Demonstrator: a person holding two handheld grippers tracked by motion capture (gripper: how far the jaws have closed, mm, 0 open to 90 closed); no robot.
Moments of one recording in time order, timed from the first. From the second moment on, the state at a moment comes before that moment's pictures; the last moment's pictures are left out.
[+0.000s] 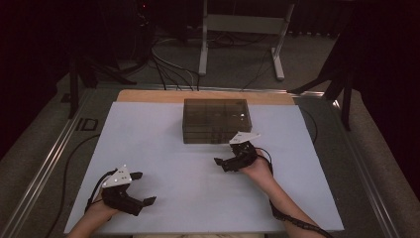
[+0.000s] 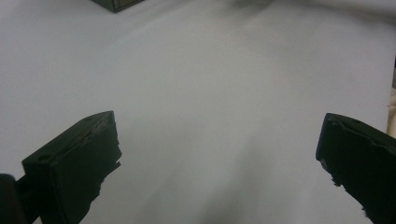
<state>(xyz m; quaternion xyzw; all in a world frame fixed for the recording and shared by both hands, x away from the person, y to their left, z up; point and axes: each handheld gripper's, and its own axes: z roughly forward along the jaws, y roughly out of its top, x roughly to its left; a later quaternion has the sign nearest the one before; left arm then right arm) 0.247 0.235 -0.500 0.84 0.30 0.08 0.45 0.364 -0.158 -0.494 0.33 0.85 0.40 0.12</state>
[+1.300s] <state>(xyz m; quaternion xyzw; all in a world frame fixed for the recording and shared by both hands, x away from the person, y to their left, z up) 0.249 0.232 -0.499 0.84 0.30 0.07 0.45 0.305 -0.219 -0.492 0.28 0.85 0.43 0.10</state>
